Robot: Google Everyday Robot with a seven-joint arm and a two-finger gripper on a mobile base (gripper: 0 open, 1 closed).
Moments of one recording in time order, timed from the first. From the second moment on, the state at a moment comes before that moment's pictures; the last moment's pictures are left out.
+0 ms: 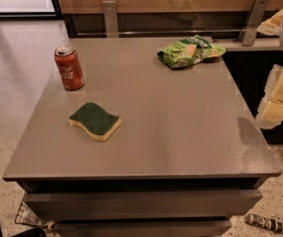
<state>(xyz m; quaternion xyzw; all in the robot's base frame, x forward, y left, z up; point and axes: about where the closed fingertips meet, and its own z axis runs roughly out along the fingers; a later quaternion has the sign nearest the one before) 0.437 -0.209 1.000 -0.60 0.77 -0.06 0.19</state>
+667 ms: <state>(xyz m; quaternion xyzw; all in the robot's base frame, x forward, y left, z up) 0.437 -0.209 1.000 -0.60 0.77 -0.06 0.19</state>
